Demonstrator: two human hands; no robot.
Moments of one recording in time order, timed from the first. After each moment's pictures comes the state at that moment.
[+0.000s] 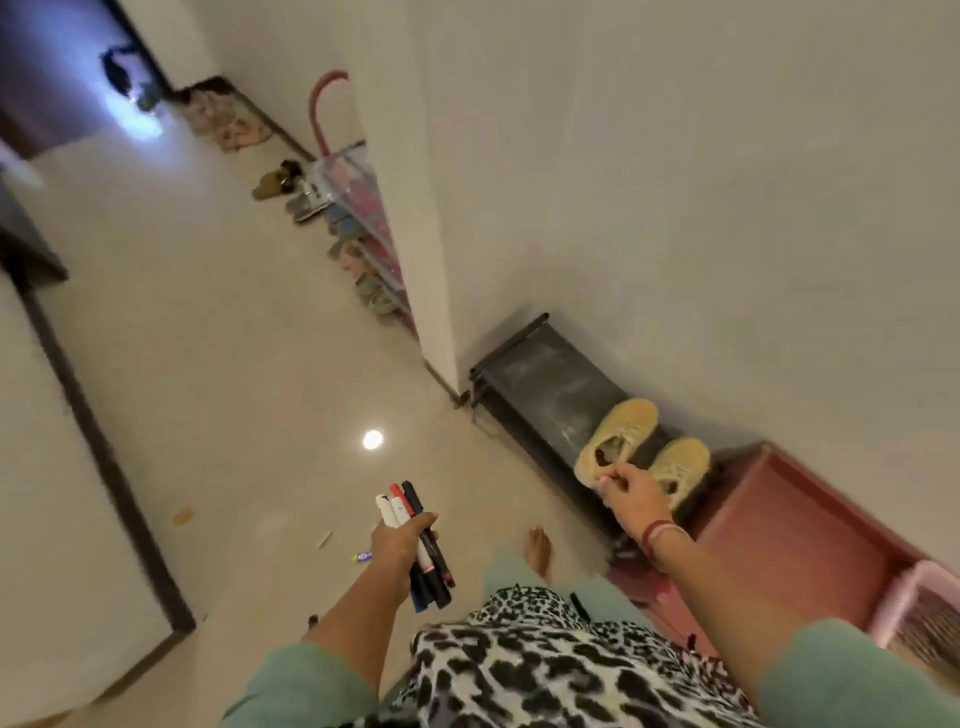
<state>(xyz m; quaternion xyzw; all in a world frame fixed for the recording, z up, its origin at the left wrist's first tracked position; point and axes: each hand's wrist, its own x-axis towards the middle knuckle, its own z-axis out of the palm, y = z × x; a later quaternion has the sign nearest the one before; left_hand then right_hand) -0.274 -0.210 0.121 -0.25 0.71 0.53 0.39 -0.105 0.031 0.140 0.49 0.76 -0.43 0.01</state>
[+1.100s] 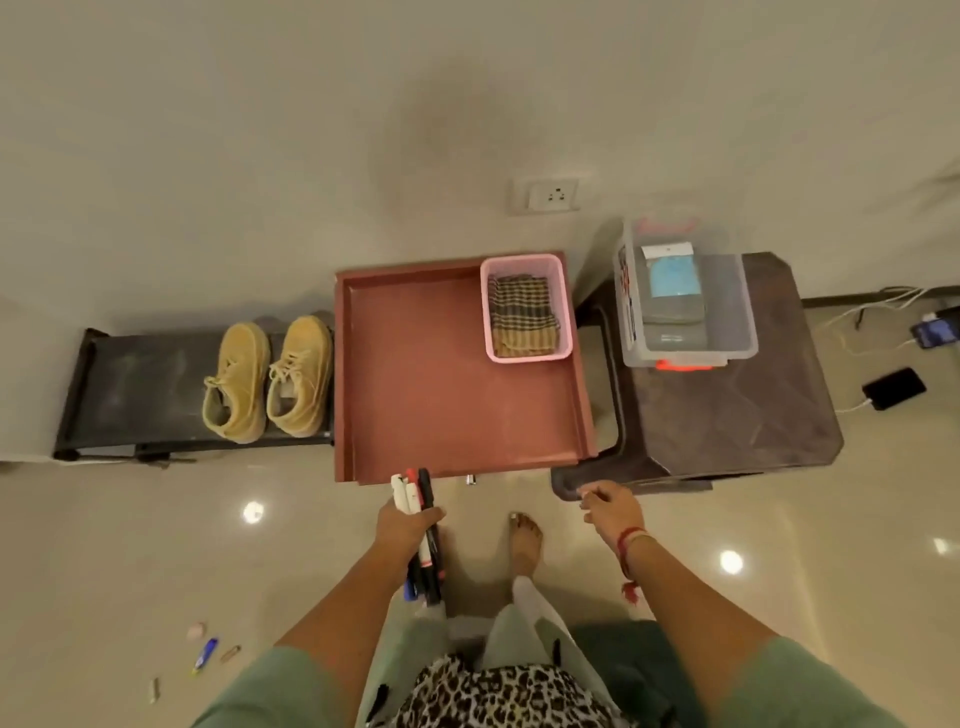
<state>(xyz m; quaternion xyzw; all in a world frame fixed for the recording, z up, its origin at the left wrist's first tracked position) 0.171 -0.034 0.068 0.15 0.78 0.18 0.58 0.434 -0.040 0.036 0.80 0.26 -0.53 -0.14</state>
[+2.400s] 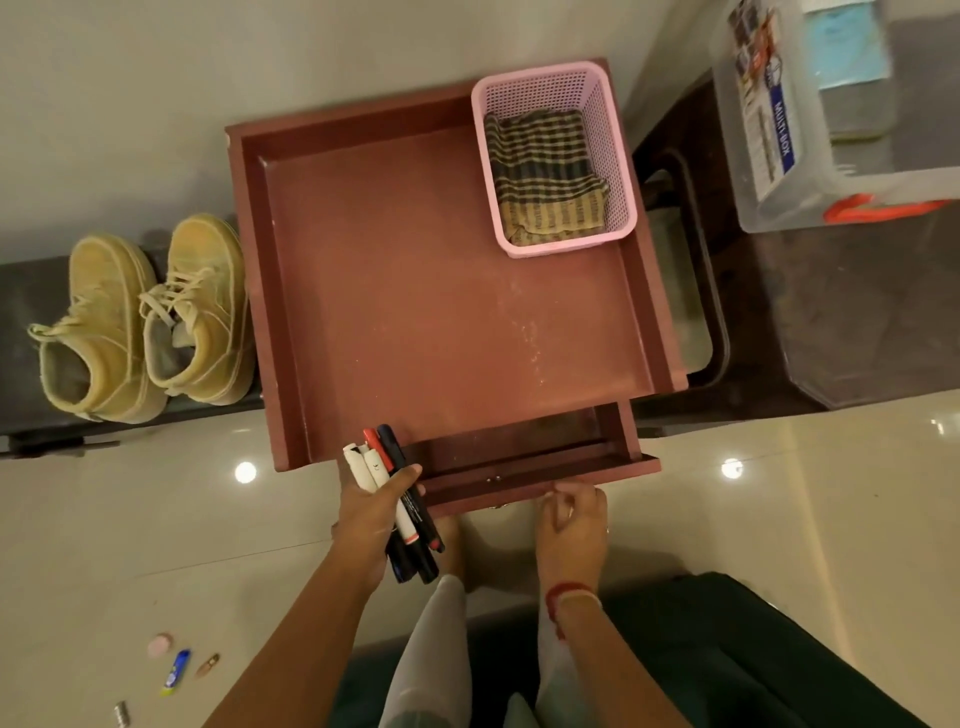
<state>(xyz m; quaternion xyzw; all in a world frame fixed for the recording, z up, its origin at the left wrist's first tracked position) 0.121 -0.026 -0.103 0.12 0.76 0.22 0.60 0.299 -0.096 -0.134 0.87 0.32 -0.36 -0.11</state>
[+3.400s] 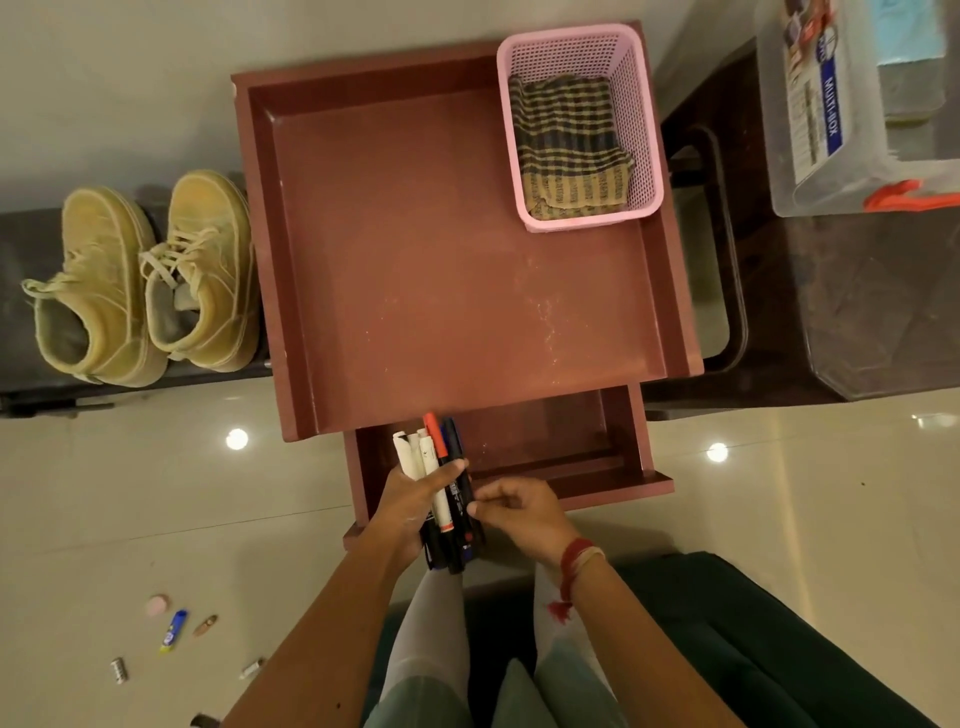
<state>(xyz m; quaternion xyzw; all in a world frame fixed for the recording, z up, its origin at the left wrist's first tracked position) 0.137 -0.041 -0.115 0.07 0.69 0.19 0.69 0.279 -0.072 -0.114 0.66 0.23 -0.71 -0.12</state>
